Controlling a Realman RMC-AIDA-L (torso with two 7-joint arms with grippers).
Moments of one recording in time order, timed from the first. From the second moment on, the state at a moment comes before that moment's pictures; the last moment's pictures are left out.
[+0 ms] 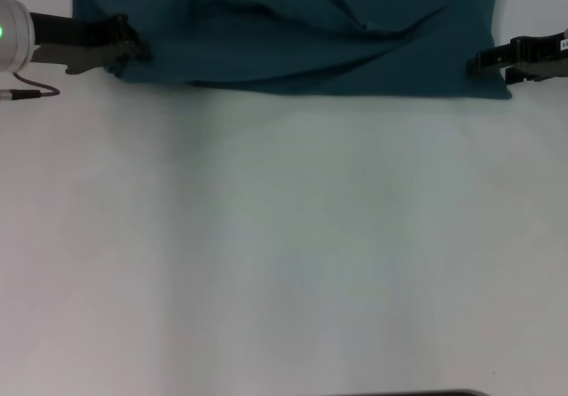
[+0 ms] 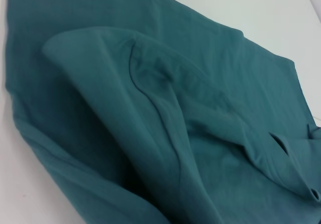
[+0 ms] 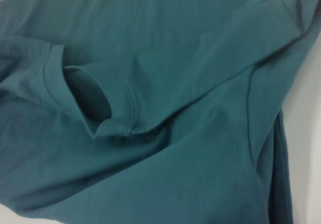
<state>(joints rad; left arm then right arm) -0.67 -2.08 -2.31 -0.89 -0.76 1.21 -2.71 0.75 1.91 -0.67 -0.55 -2.53 -1.18 2.45</state>
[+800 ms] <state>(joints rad) -0.67 -2.09 -2.32 -0.90 -0.76 1.21 -2.71 0.75 1.94 -0.68 -0.56 -2.49 -1.14 2.46</state>
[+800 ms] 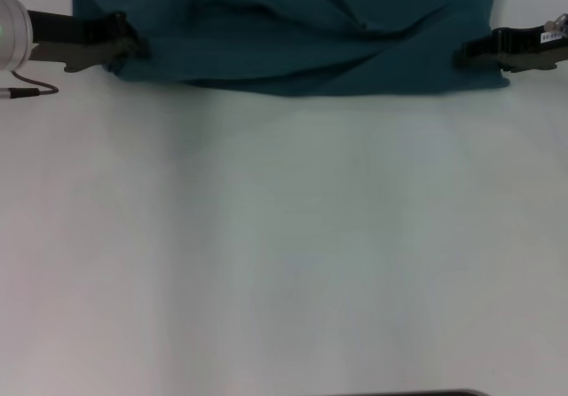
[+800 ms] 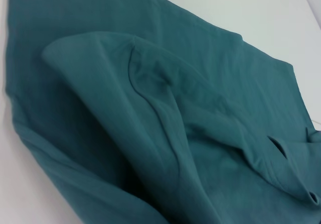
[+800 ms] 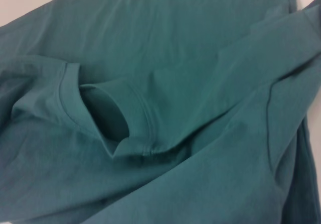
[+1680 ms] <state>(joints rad) -0.68 -2.04 -2.31 -0.90 -0.75 1.32 -2.71 0.74 1.90 -0.70 -0.65 -2.49 -1.30 2.46</state>
